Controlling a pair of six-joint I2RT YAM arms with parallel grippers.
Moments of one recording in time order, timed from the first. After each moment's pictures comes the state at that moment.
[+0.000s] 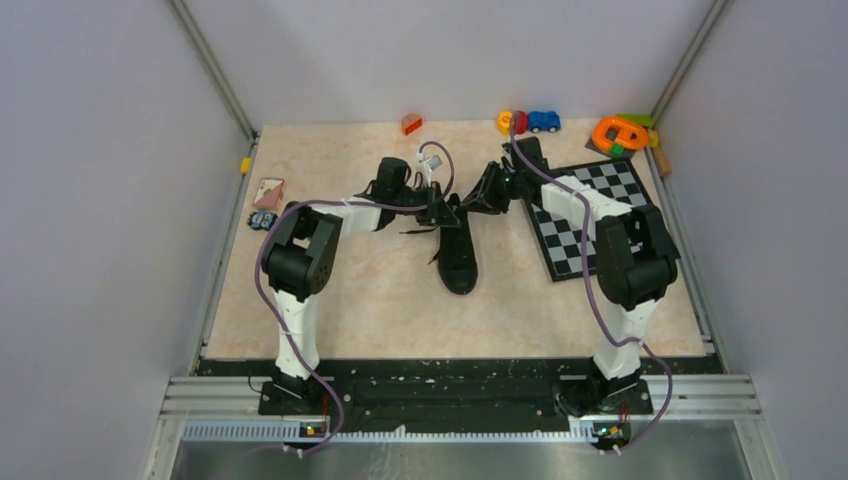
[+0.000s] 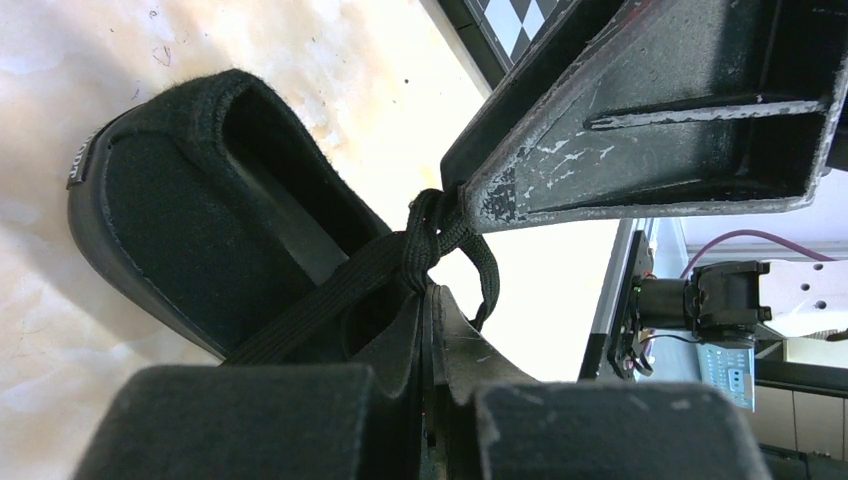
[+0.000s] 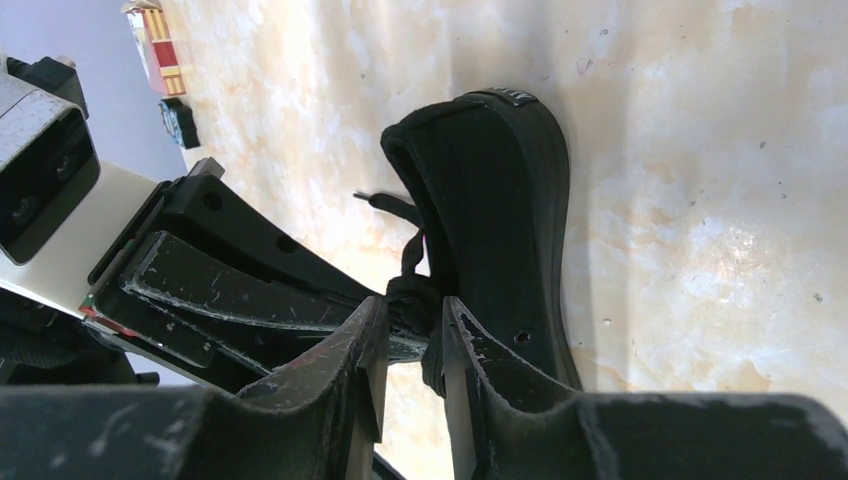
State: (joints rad) left arm -0.41 2.07 1.30 0.20 0.88 -0.50; right arm 0.36 1.91 1.38 -0.26 -0.45 0.80
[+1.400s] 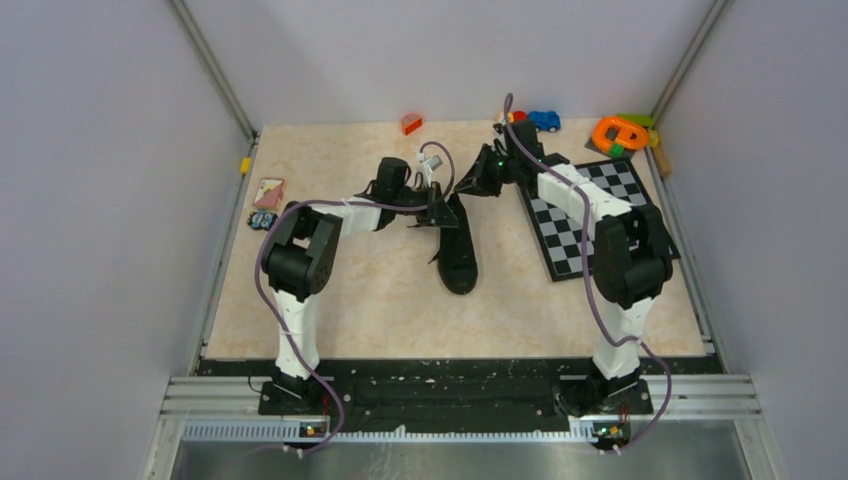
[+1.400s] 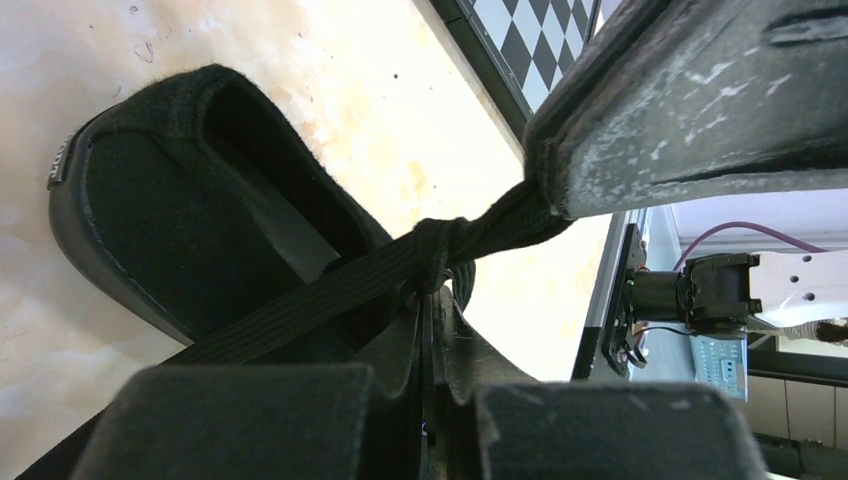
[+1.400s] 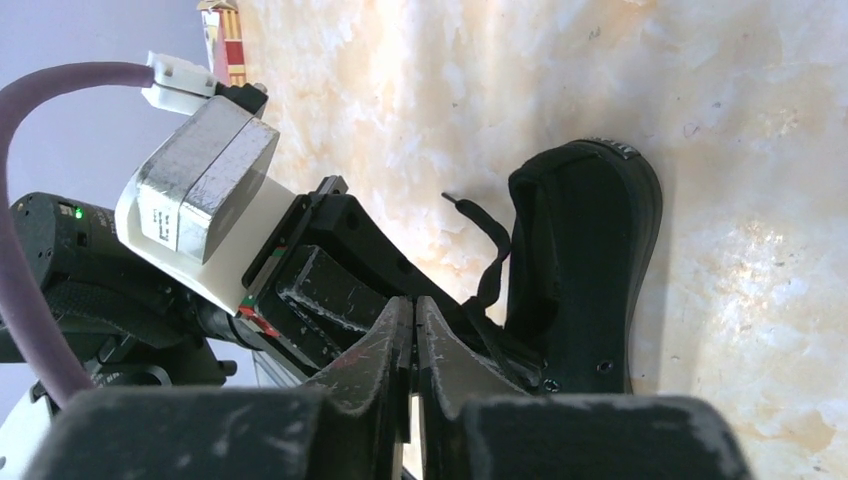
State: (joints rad) left arm -0.41 2.07 1.30 0.20 0.90 -0.50; right arm 0.39 1.92 1.53 -0.31 -0.47 0.78
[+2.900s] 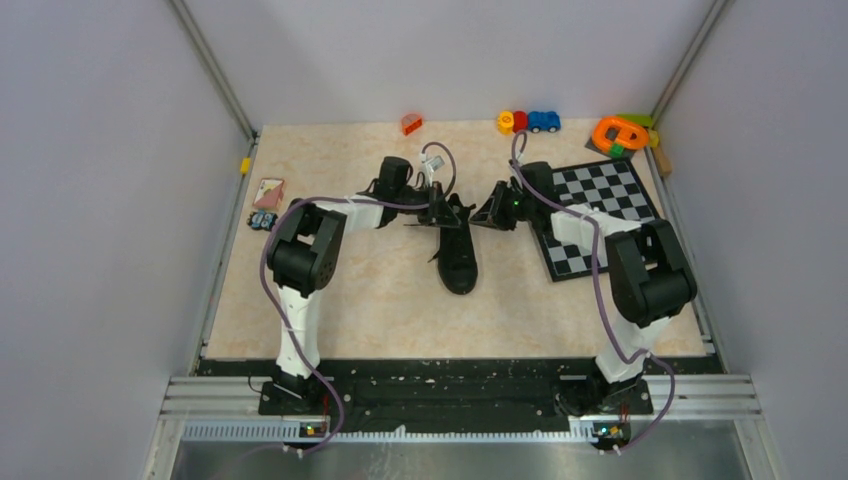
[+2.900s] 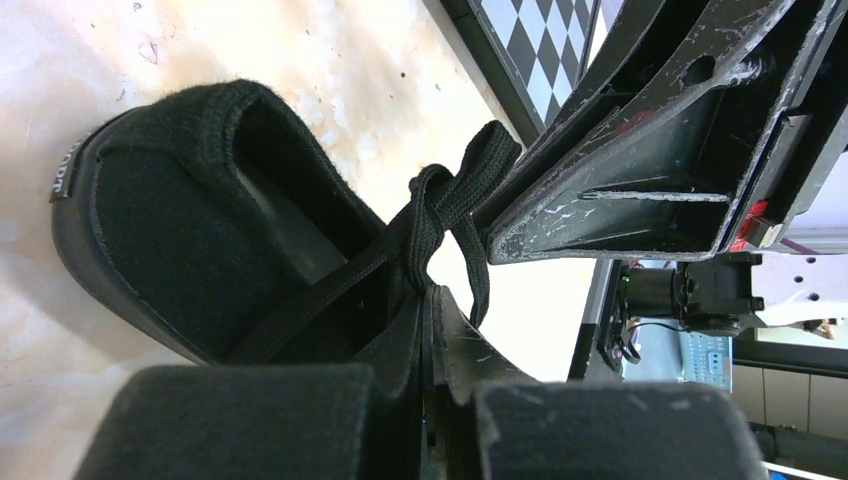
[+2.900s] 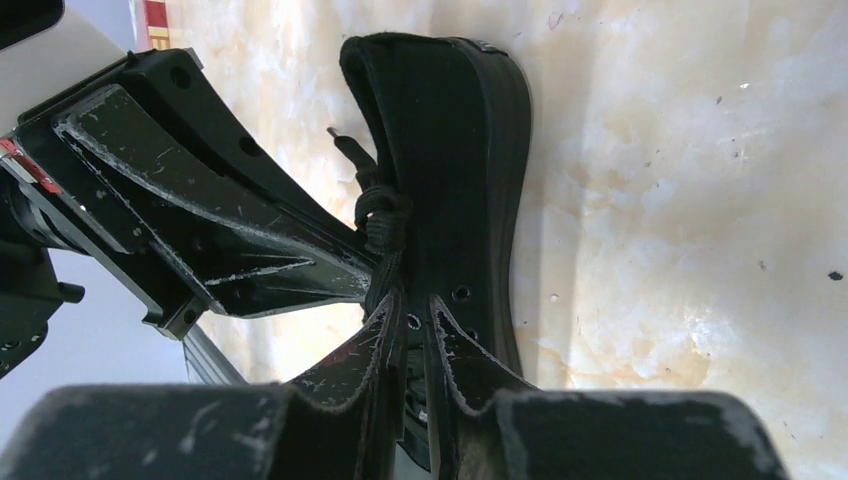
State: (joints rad) left arm -0.41 2.12 1.34 0.18 0.92 -0.50; right arm 0.36 1.77 1.05 0.04 -0.45 0.73
